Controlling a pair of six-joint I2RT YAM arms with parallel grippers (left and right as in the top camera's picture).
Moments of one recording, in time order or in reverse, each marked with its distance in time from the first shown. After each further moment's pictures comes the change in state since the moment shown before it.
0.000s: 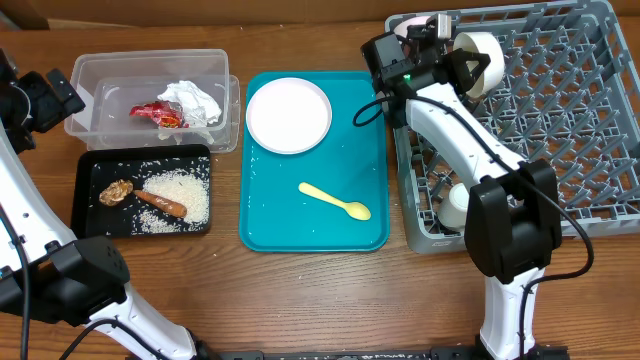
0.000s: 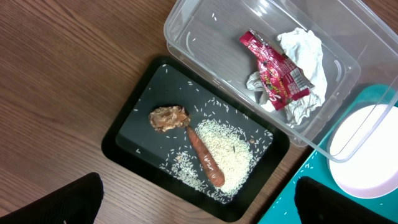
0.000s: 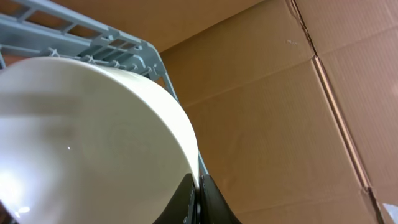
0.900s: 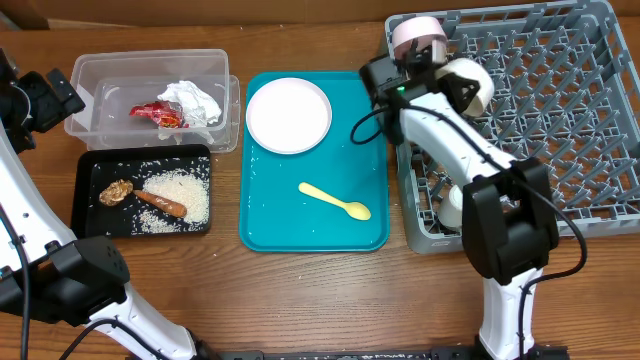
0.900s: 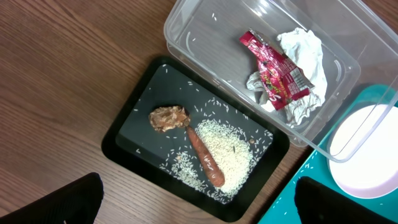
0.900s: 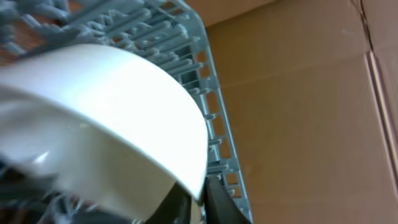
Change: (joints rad) left arm 0.000 0.000 0.000 0.000 0.000 0.000; right arm 0.030 0.002 -0.087 -0.116 -0.140 0.099
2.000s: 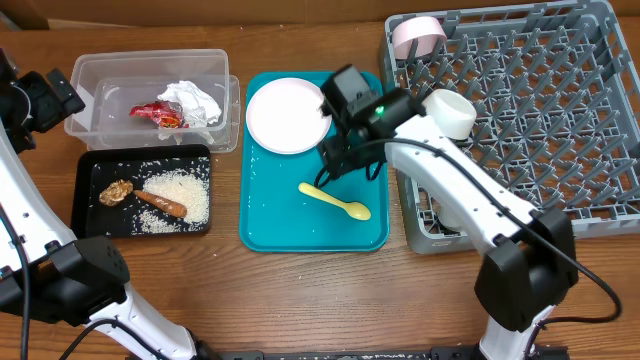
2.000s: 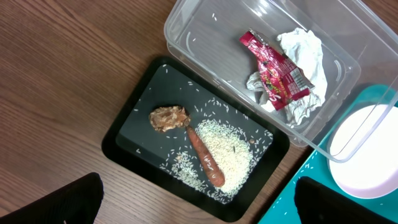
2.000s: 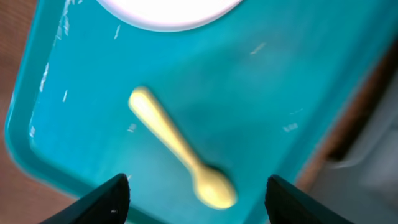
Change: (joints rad) left arm 0.000 0.000 0.000 0.000 0.000 0.000; right arm 0.185 -0.205 -0.030 -0.133 -1.398 0.013
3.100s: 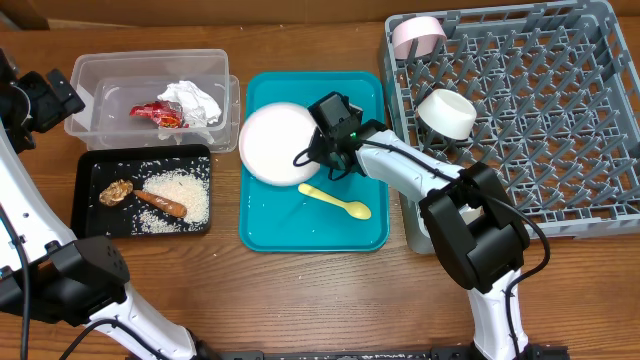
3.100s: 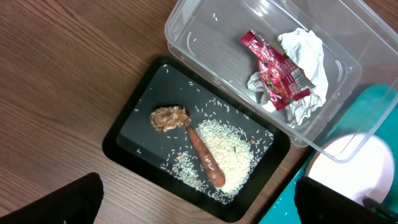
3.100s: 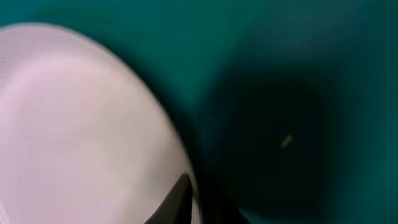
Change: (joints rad) left arm 0.000 0.000 0.000 0.000 -0.003 0.000; right arm -0.007 0.243 -0.139 0.578 0.075 0.701
